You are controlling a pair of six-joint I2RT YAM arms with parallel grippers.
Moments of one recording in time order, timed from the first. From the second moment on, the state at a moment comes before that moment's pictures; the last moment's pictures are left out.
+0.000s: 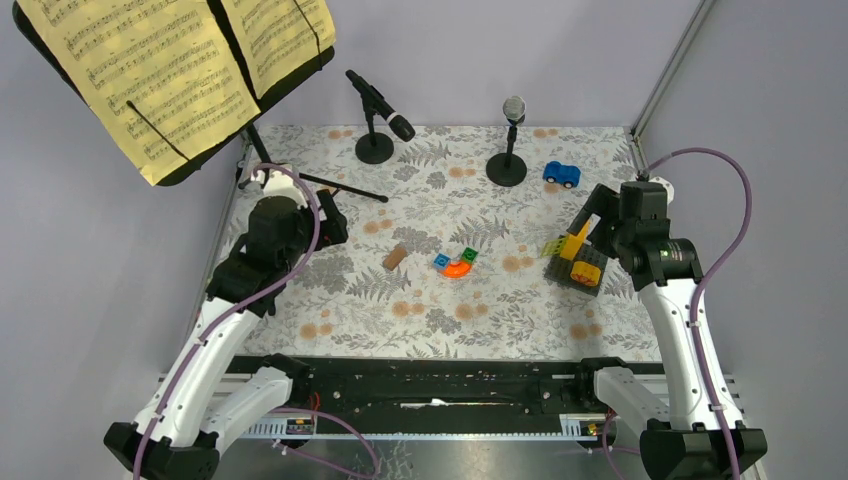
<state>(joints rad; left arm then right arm) -0.37 0.85 0.98 -0.60 -0.22 -0.41 0.05 0.95 1.10 -0.88 0.15 0.53</state>
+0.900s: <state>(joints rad) -0.33 0.97 1.00 -0.57 -0.50 -0.58 0.05 0.82 0.88 -0.71 -0.21 0.48</state>
